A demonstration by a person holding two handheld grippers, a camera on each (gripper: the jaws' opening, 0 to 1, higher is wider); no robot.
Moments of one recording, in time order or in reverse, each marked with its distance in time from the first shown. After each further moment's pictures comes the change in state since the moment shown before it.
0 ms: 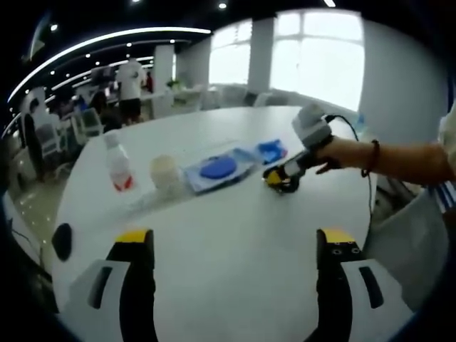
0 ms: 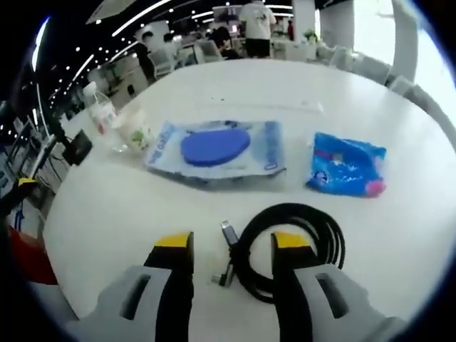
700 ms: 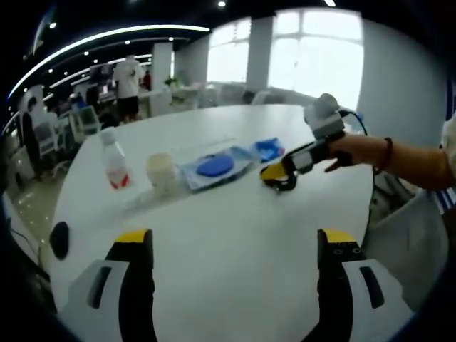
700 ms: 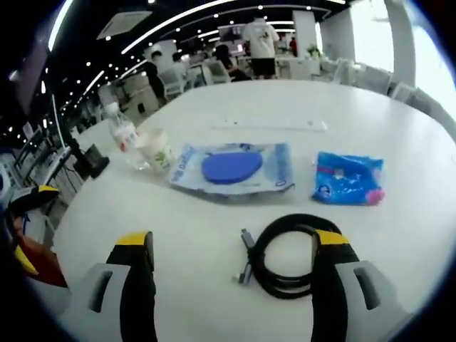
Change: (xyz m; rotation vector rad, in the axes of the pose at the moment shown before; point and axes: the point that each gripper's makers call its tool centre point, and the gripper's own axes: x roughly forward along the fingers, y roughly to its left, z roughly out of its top) left arm 0.001 -0.003 -0.002 -0.003 0.008 -0.013; right arm -0.027 0.019 0.014 -0.001 -0.122 0.057
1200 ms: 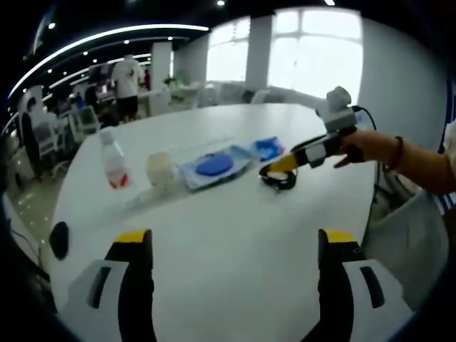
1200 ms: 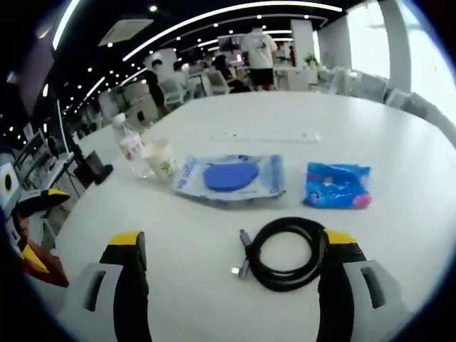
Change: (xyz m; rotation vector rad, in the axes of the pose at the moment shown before) left arm 0.001 -0.001 -0.001 0.002 0.006 -0.003; right arm -0.026 -0.002 0.008 0.002 -0.059 -0.017
